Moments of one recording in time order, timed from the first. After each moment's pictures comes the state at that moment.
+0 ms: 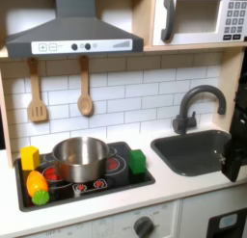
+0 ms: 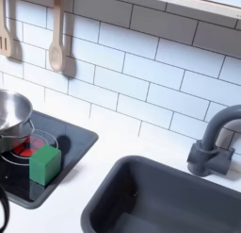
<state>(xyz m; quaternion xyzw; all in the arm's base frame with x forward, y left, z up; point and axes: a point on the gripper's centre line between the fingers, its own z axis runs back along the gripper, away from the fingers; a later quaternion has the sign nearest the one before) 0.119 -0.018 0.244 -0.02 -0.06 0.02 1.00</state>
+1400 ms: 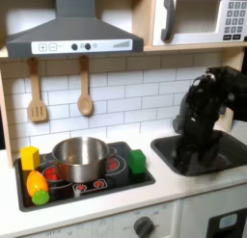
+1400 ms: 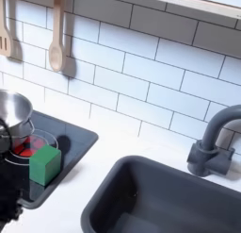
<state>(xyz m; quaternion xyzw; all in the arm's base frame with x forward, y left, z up) 0.186 0.030 0.227 0.01 -0.09 0.06 0.99</state>
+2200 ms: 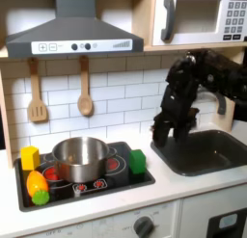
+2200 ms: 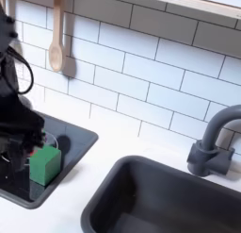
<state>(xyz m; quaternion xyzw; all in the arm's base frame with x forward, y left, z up) 0.239 0.051 0.255 0.02 -0.16 0.09 0.98</state>
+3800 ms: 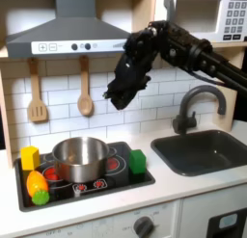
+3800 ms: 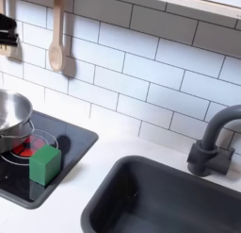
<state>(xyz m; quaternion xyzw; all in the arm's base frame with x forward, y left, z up) 0.305 0.123 0.312 0.05 -0.28 0.17 0.94</state>
